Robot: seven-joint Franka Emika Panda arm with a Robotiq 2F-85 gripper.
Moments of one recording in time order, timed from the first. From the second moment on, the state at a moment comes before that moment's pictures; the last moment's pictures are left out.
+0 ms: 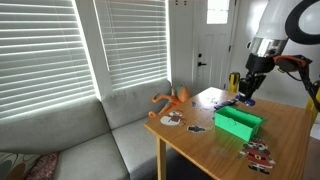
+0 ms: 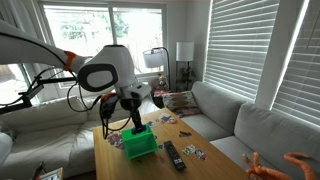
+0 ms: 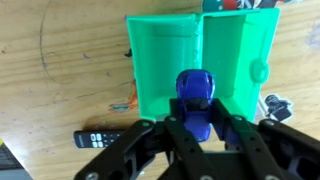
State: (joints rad) arm -0.02 -0.35 -0.02 -2.42 -0.01 2.24 0.17
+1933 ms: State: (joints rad) arm 0.04 -0.22 -0.03 -2.42 0.18 2.35 -0.07
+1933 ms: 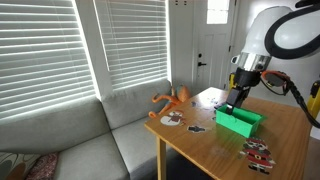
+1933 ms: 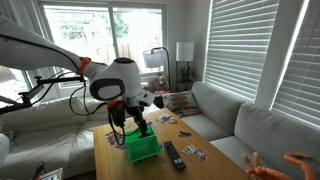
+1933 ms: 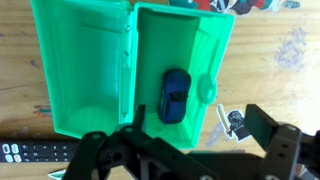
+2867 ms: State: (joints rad) arm -0.02 -0.40 -0.21 -2.46 0.25 2.28 -0.29
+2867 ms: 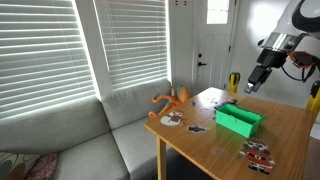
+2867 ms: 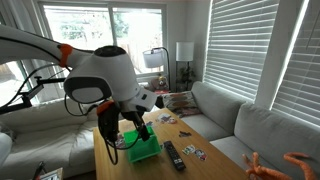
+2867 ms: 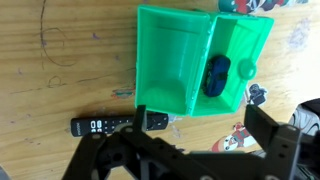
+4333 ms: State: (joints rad) arm -0.09 -0.18 -0.41 -2.37 0.61 1.95 -0.72
